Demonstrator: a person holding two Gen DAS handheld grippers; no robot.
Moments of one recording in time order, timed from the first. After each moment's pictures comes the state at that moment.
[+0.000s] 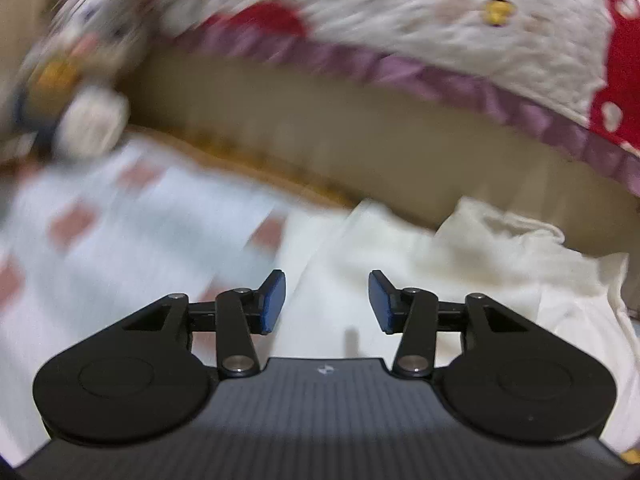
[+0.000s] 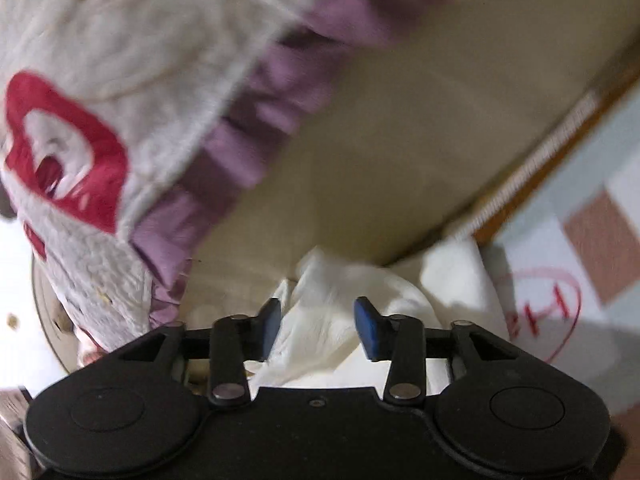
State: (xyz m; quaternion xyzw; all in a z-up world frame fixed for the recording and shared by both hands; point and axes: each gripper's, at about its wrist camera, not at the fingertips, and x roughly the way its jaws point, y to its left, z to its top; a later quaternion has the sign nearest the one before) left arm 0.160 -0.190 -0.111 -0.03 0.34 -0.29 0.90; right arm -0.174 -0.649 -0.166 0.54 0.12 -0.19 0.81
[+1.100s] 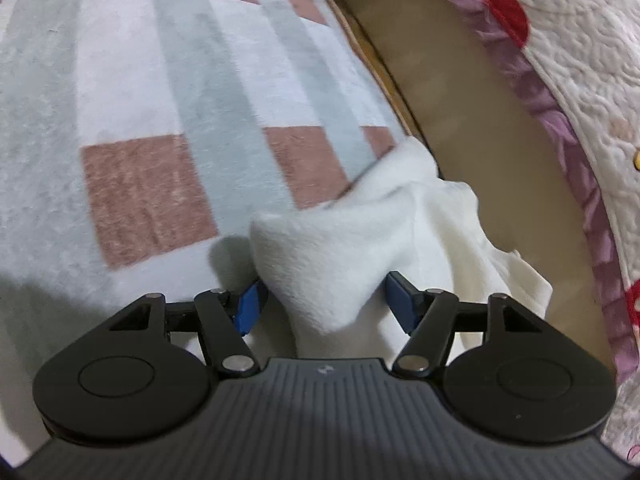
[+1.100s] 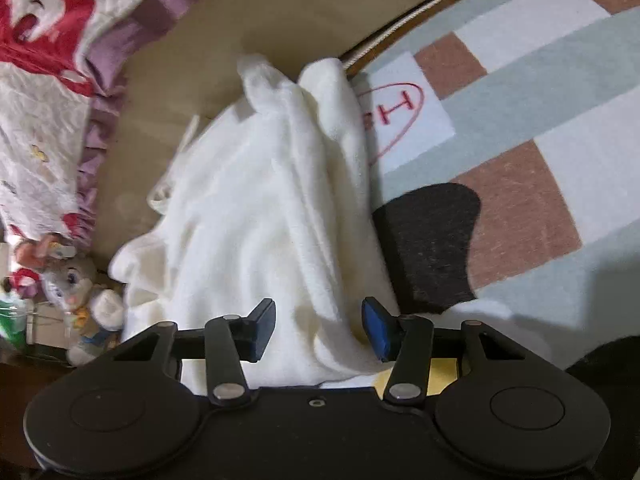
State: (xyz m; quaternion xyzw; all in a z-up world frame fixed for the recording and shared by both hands) left arm 0.144 -0.138 -0.181 -0.32 0.46 -0.14 0.82; right arm -0.245 -0.556 -0.214 0.55 0.30 -0.21 0.75
